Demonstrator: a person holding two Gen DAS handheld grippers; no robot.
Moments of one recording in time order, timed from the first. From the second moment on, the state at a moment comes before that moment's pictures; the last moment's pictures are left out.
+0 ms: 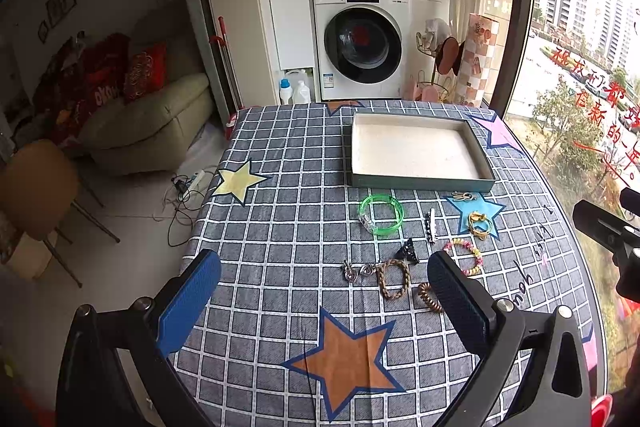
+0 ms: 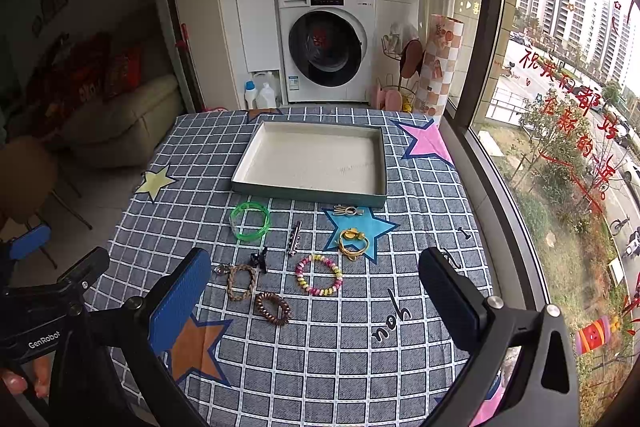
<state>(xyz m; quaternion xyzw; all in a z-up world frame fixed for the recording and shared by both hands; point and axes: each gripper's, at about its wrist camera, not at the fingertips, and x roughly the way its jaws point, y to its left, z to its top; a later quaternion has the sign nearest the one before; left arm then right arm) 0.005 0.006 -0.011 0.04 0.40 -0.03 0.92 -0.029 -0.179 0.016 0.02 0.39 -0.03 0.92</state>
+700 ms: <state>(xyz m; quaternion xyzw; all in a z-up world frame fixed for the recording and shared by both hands) 0.005 0.005 -0.014 0.04 0.40 -0.03 0.92 -0.028 -0.179 0.016 0.02 0.40 -0.03 0.92</state>
